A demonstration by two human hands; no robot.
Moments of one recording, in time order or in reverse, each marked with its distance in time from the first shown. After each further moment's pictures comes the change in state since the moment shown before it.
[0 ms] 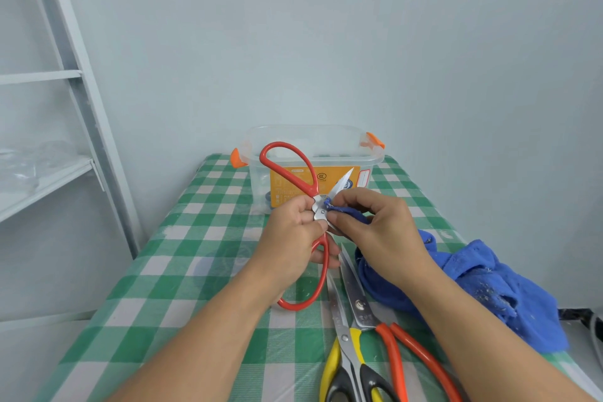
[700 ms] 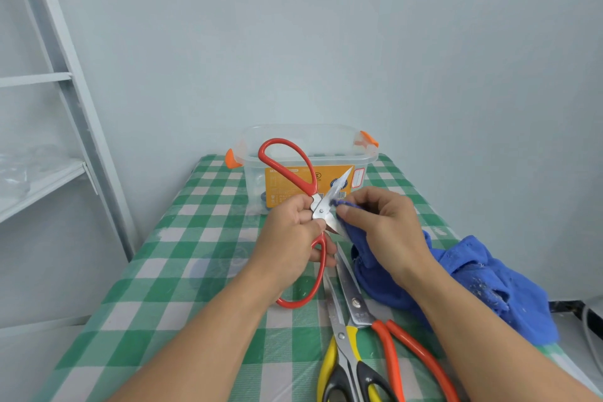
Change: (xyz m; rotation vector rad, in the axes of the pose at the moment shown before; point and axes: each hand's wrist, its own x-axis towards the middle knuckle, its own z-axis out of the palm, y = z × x) left_hand 0.002 -0.003 0.004 0.031 0.009 -0.010; right_hand -0.004 -0.004 -0.007 0.156 0.094 0.158
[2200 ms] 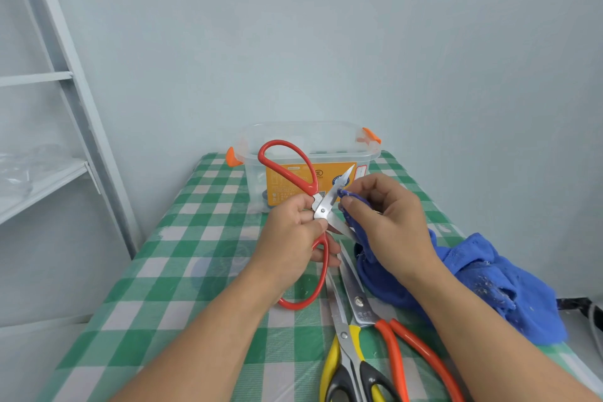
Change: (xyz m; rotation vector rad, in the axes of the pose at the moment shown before) left_hand 0.000 -0.001 0.000 -0.010 -0.004 0.009; right_hand -0.003 -0.005 0.003 -0.046 0.067 -0.144
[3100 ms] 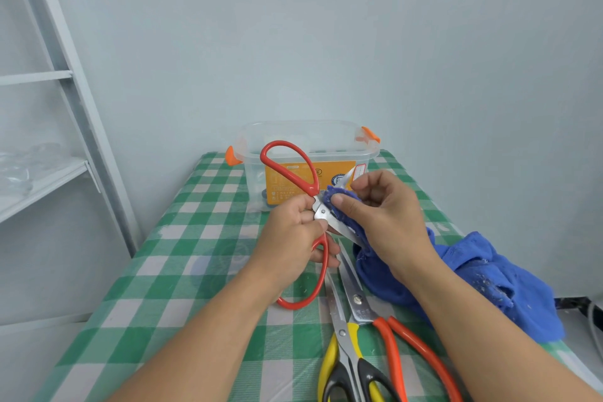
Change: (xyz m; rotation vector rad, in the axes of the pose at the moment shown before) left_hand 0.000 -0.002 0.000 -0.003 -0.024 -0.013; right_hand 0.004 -0.002 0.002 0.077 0.037 0.160
